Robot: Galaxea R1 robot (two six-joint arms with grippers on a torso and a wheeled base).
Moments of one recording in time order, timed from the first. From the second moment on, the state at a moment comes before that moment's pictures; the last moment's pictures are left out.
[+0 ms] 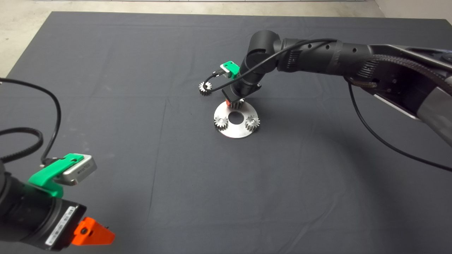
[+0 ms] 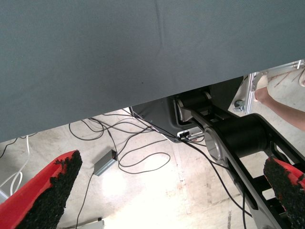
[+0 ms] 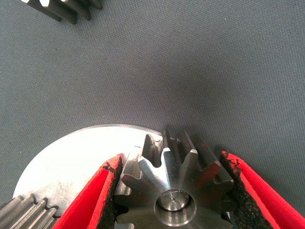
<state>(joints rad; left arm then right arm) -0.60 1.84 -0.38 -0.08 1.36 -1.24 0.36 2.98 -1.75 -0.45 -1.23 0.75</state>
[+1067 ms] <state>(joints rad) -0.60 1.84 -0.38 -0.08 1.36 -1.24 0.36 2.98 -1.72 -0.45 -1.28 0.76</state>
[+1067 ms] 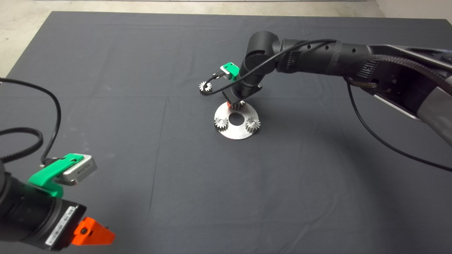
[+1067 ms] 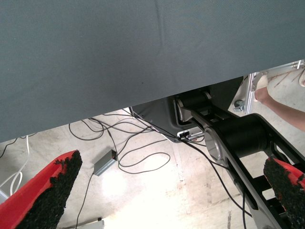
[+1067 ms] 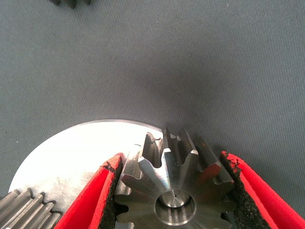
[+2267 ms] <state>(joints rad) -0.60 1.84 -0.38 -0.08 1.36 -1.24 0.50 2.90 -1.64 -0.36 -1.36 0.76</state>
